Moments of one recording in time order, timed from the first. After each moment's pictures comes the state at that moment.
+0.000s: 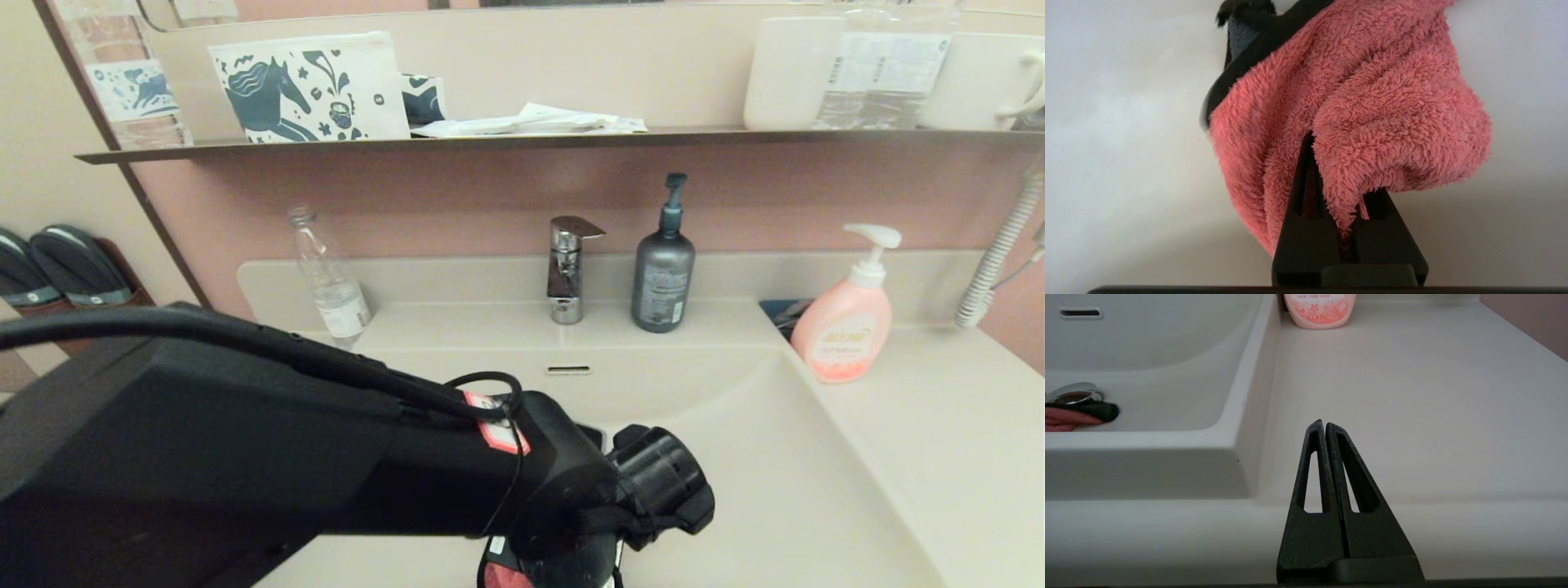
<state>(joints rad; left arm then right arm) -1.06 2.12 -1.40 0.67 0.47 -0.69 0.00 0.00 0.00 0.00 0.00 0.00</state>
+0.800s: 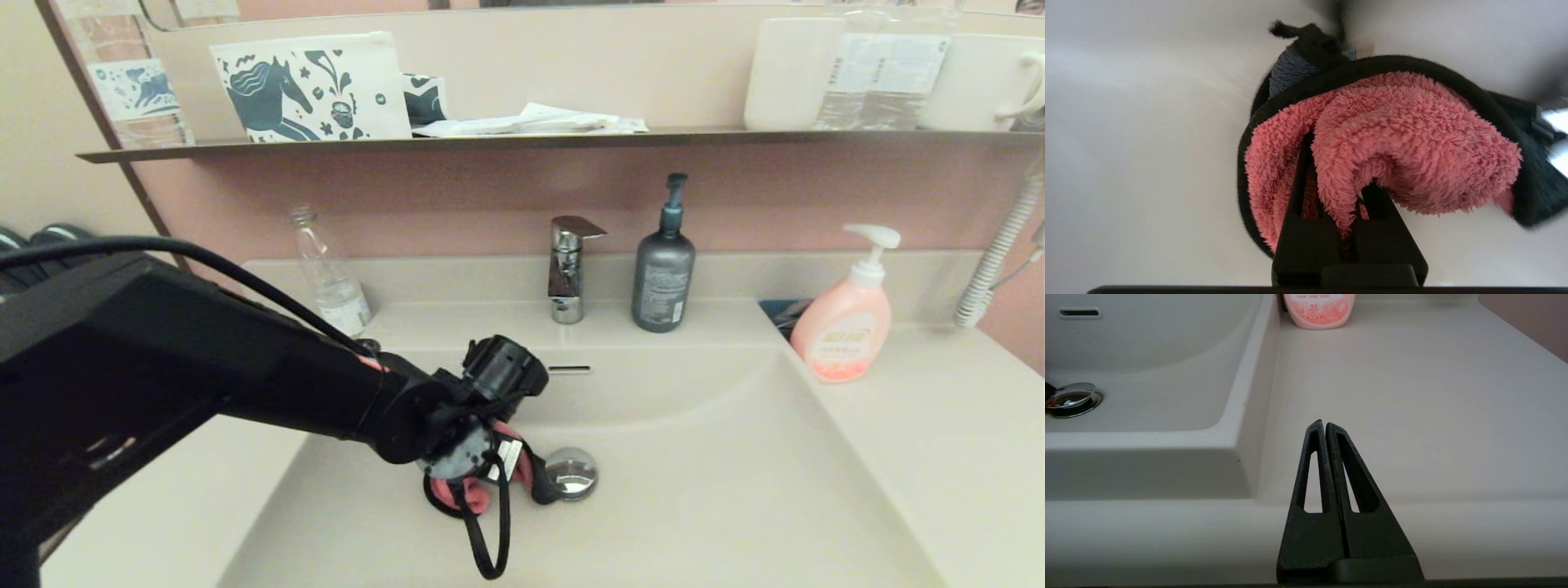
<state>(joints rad) -0.68 2.05 -1.16 0.16 0.48 -0.19 0.00 0.00 0.00 0.00 0.00 0.00</state>
